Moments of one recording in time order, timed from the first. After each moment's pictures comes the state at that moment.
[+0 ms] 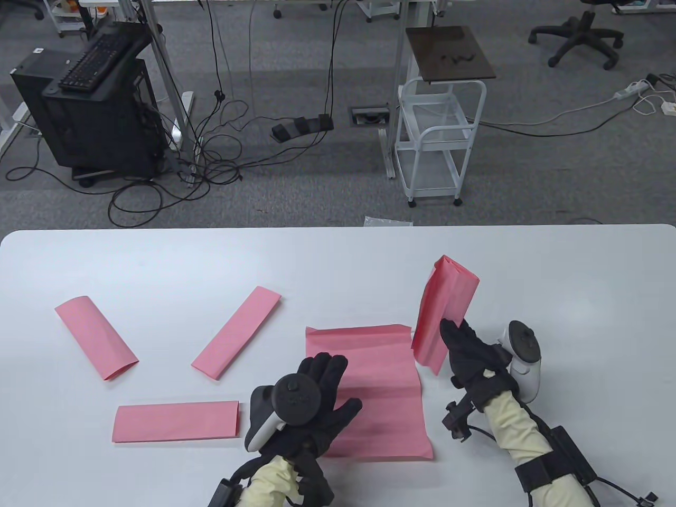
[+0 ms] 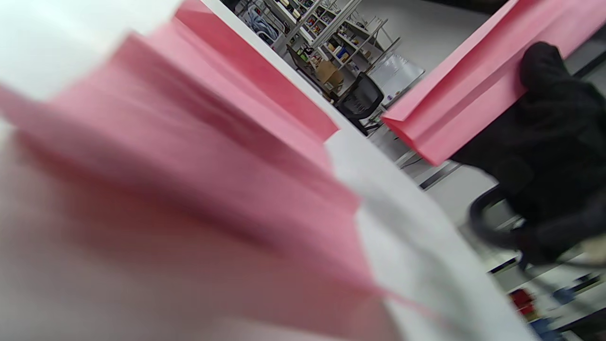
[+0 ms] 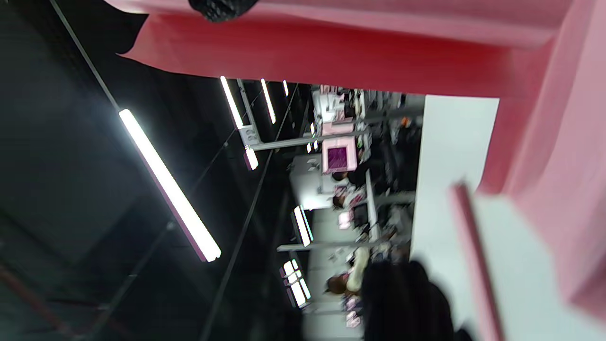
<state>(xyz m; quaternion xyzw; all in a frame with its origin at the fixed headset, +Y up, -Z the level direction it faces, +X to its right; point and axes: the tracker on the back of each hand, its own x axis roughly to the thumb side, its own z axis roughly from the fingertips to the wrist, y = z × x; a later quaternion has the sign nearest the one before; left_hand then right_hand) -0.094 -0.716 -0.287 -0.16 -0.17 0.39 0.89 0.202 -0.722 -0.350 0.13 0.15 0.61 0.77</state>
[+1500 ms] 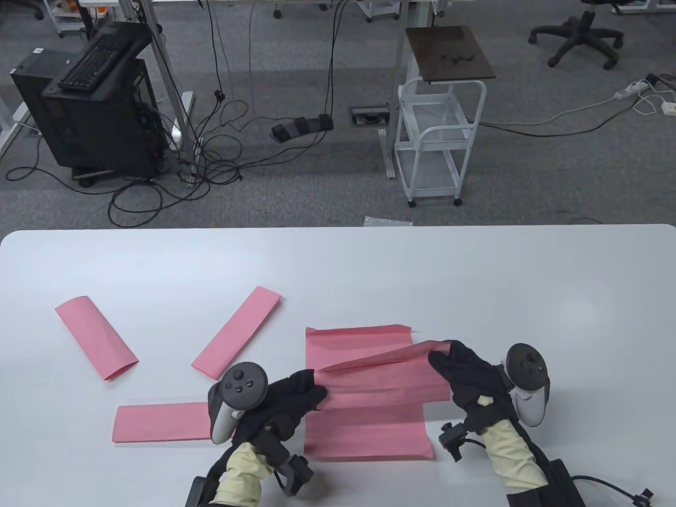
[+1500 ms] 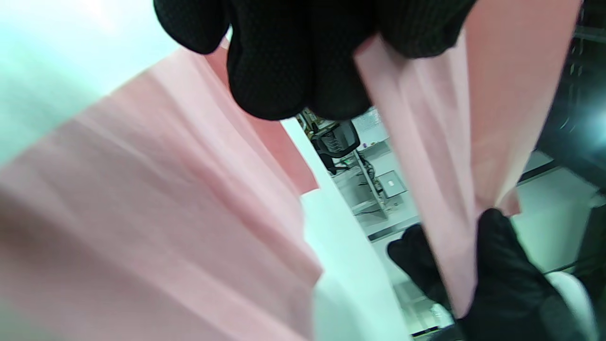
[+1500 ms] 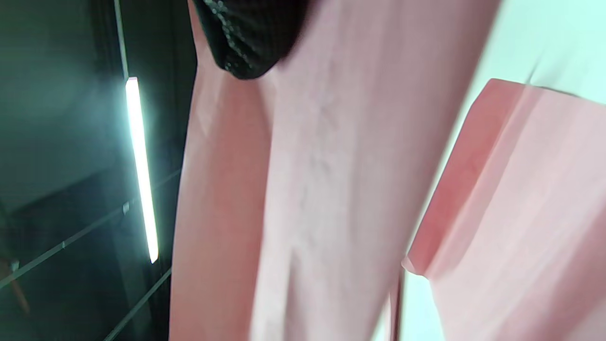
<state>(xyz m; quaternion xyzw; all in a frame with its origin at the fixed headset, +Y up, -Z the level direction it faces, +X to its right) -0.151 -0.733 -0.304 -0.11 -0.14 0.48 0.86 0.218 -0.725 -0.329 0.07 0.03 0.75 0.66</state>
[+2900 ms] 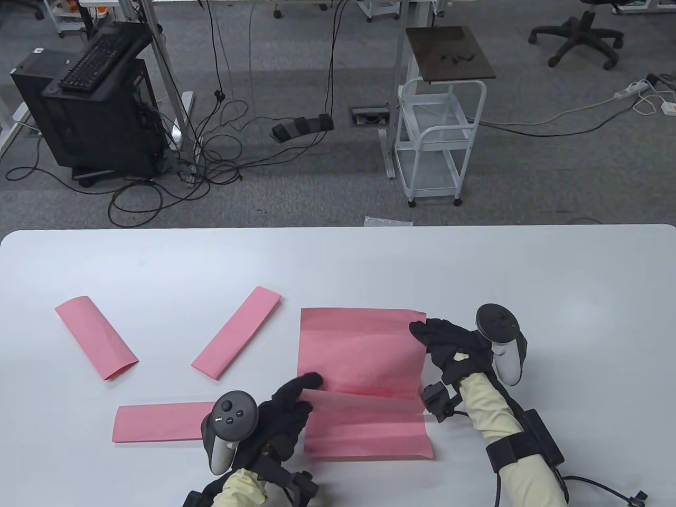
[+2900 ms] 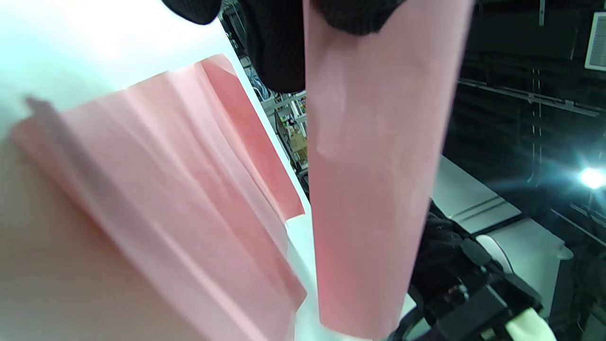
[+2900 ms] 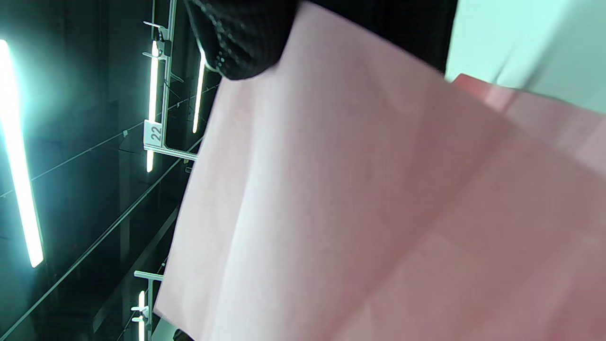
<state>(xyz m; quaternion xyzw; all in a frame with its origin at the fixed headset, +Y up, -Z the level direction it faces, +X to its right) -0.157 -0.751 -0.275 -0.05 -0.13 0.55 0.83 0.200 -0.717 -0.388 -0.01 0.12 0.79 0.60</state>
